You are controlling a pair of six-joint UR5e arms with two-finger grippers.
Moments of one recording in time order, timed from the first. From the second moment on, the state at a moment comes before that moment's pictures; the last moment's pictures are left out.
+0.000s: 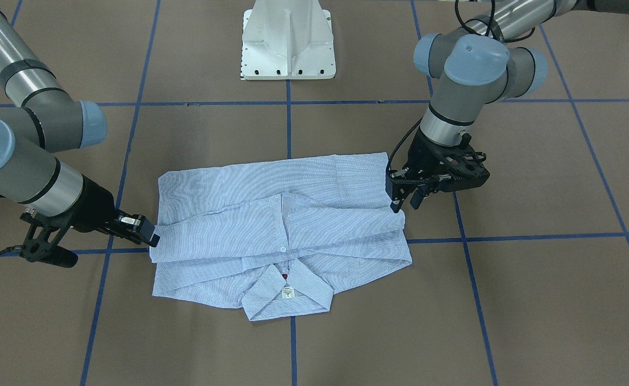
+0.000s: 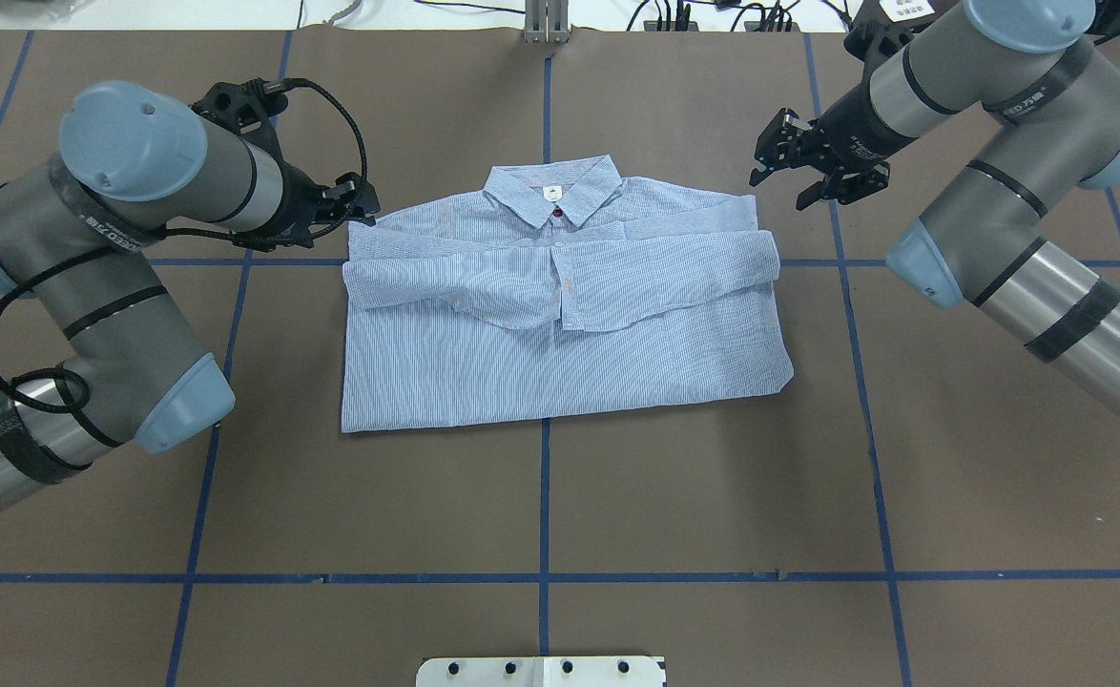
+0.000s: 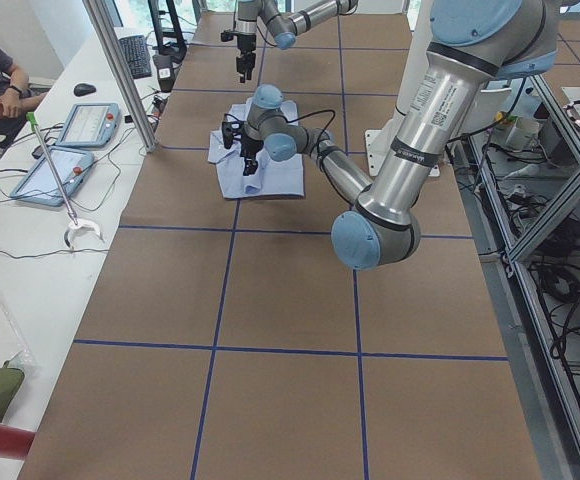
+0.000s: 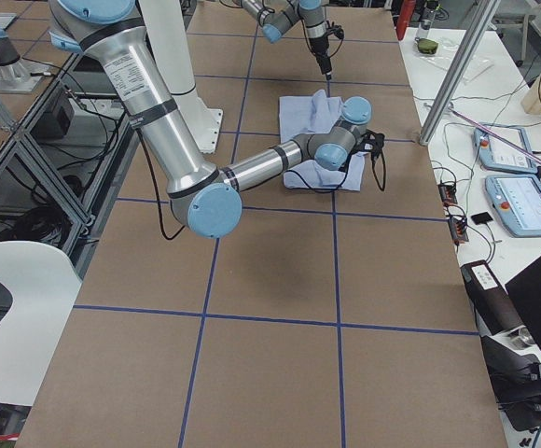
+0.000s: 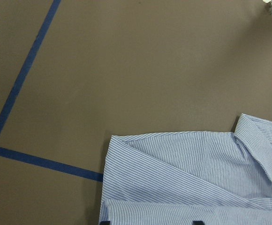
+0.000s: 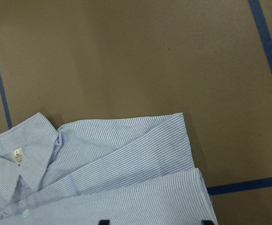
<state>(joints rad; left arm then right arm) -0.76 -2.05 -1.71 -1.92 -1.85 -1.39 0.98 -1.07 1.44 -1.02 2.32 1.32</state>
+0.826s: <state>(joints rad) -0.76 -2.06 -1.75 -1.91 -1.84 -1.40 0.78 -1.31 1.64 -1.02 2.21 1.33</state>
